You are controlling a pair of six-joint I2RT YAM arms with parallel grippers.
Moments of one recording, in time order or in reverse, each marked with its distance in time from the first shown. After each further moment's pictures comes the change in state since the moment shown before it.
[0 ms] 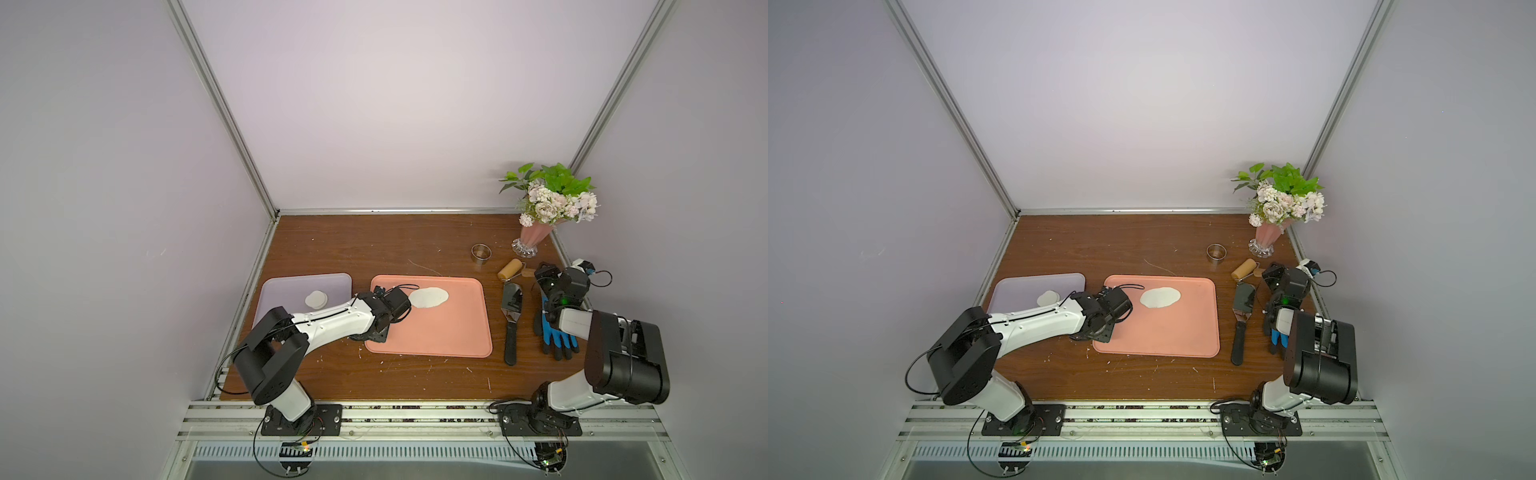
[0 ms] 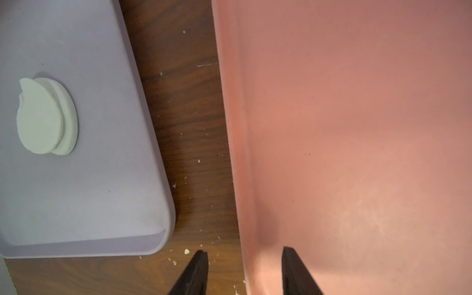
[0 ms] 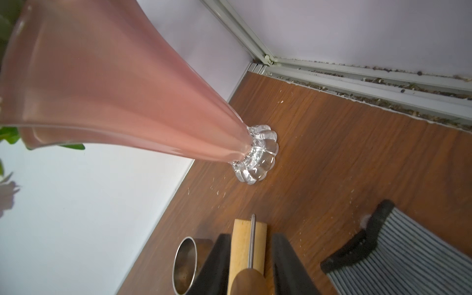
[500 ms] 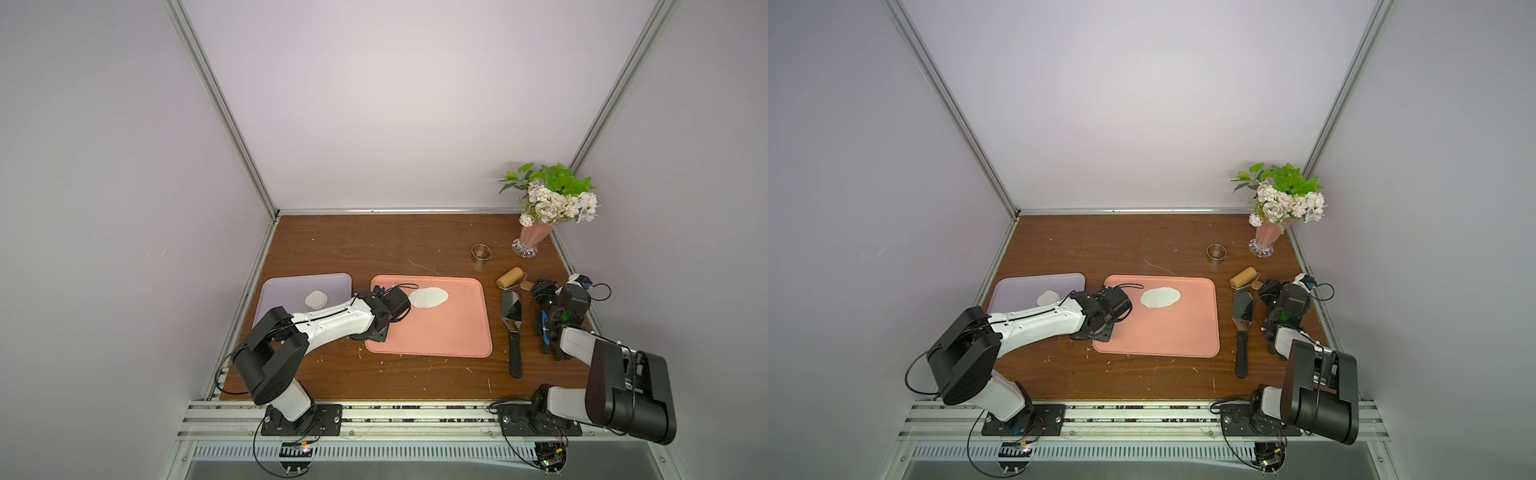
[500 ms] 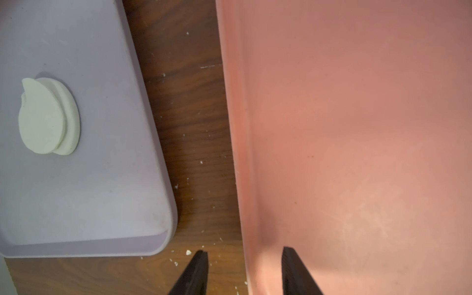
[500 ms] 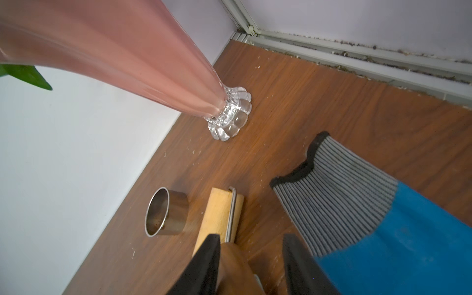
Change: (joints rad) left arm 0.005 0.000 0.002 0.000 -0.001 0.004; right arm -0.002 -0.188 -0.154 -0.146 -0.019 -0.125
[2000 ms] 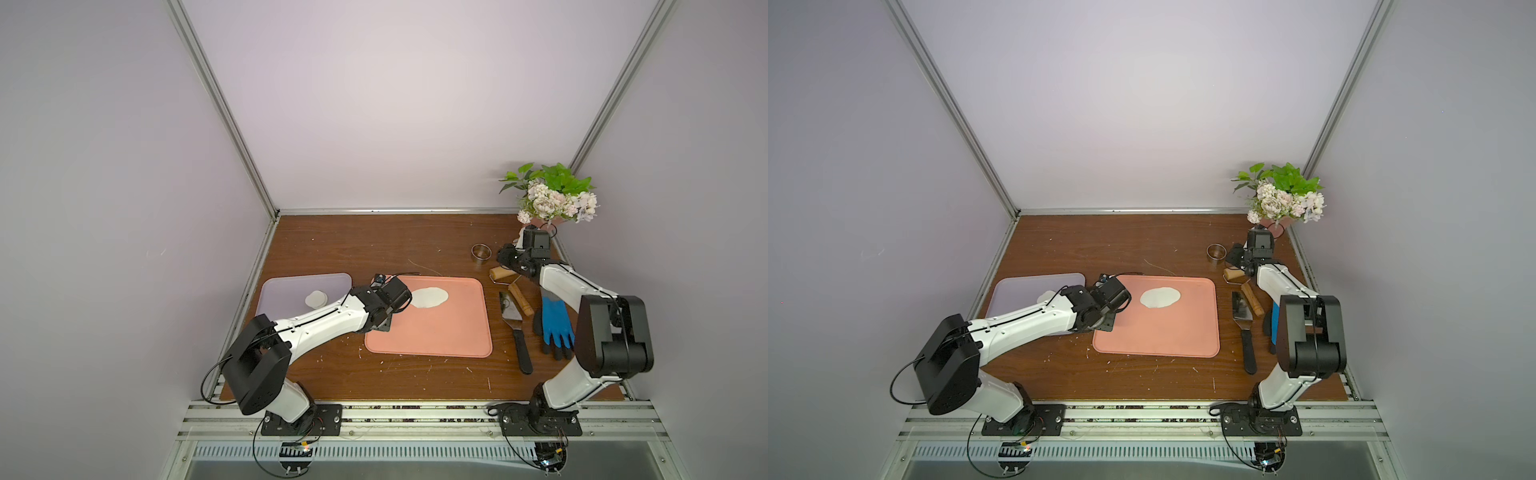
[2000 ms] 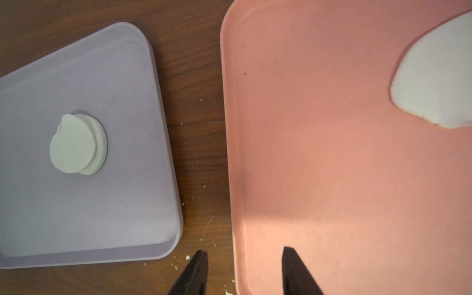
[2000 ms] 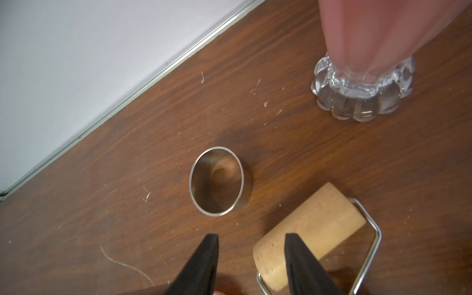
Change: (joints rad) left arm 0.003 -0.076 0.068 0.000 -0.016 -0.031; right arm 0.287 0.373 0.711 -0.616 0.046 -0.218
